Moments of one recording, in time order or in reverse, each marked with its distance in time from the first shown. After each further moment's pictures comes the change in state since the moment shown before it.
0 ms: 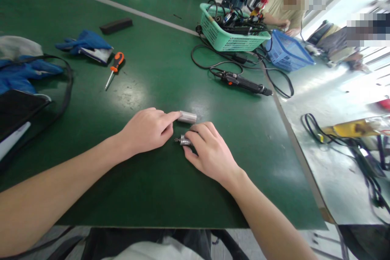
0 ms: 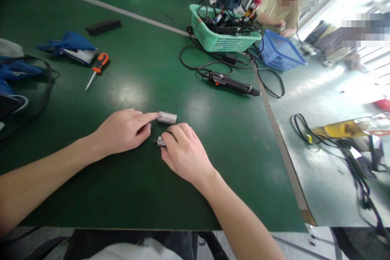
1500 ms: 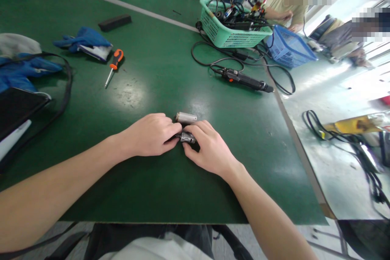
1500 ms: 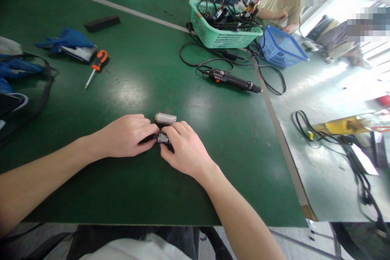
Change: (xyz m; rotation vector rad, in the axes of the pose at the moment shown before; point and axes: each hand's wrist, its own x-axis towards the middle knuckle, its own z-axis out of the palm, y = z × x) left_hand -0.002 0.003 0.002 -0.062 -0.126 0.264; right_hand 0.003 0.003 0.006 0.215 -0.039 0.129
